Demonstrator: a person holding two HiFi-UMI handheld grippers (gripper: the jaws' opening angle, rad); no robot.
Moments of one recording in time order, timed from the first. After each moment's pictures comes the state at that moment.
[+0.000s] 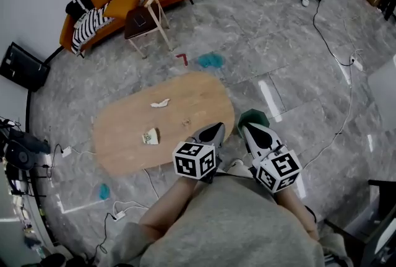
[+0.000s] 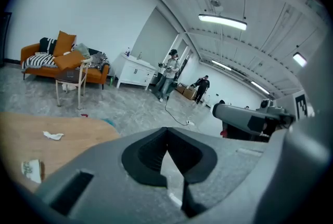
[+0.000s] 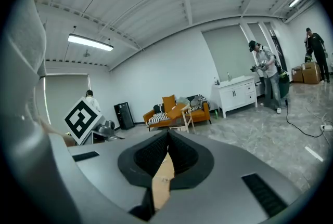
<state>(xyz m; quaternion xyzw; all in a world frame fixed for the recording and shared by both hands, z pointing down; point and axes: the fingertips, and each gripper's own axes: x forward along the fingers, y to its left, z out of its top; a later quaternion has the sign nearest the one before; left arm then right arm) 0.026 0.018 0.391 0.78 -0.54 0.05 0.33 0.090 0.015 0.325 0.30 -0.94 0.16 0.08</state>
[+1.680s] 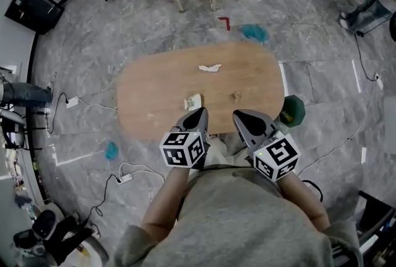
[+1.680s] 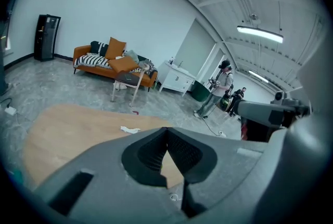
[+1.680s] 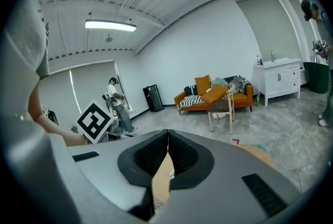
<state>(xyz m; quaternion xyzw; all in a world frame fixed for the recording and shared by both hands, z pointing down) -0.295 0.150 0.444 0.64 -0.67 0.02 0.38 -0.214 0.124 0.357 0.12 -0.96 0.16 0.17</state>
